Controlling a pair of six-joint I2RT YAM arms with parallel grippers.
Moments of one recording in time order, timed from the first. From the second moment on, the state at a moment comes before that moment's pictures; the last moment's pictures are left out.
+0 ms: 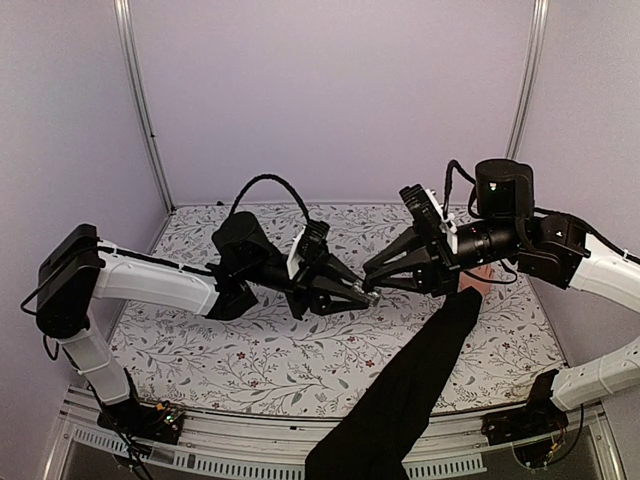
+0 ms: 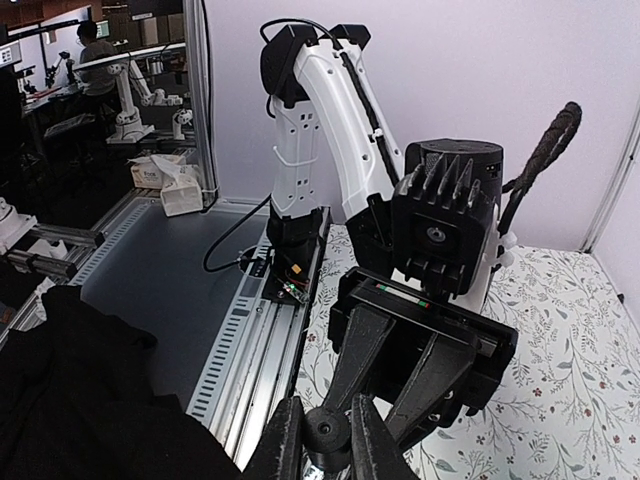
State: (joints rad) left arm -0.97 1.71 0.97 1.03 1.02 -0.19; right arm 0.94 1.16 1.12 -0.24 -0.76 -0.23
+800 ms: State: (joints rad) left arm -0.97 1.64 0.89 1.02 0.75 -0.12; right arm 0.92 1.19 1.15 -0.22 -0.64 -0.21
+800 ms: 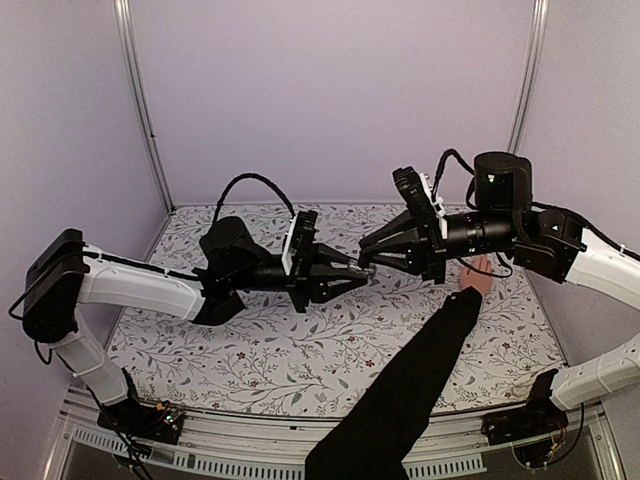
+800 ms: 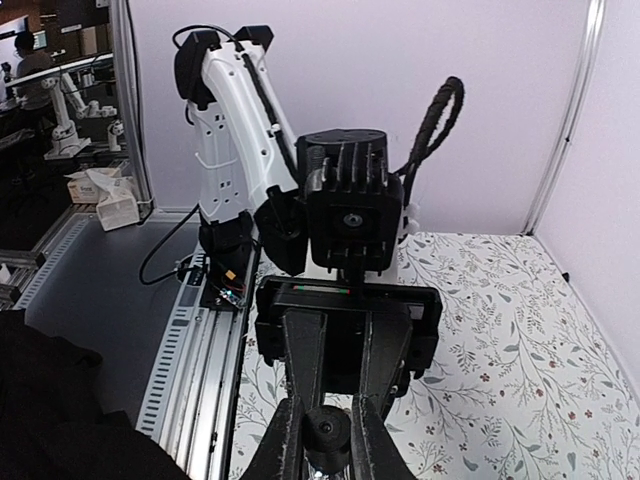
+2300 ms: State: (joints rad) left arm -1.14 1.85 1.06 0.98 -0.49 0.24; right arm 0.89 1.35 1.17 -0.07 0.02 0.17
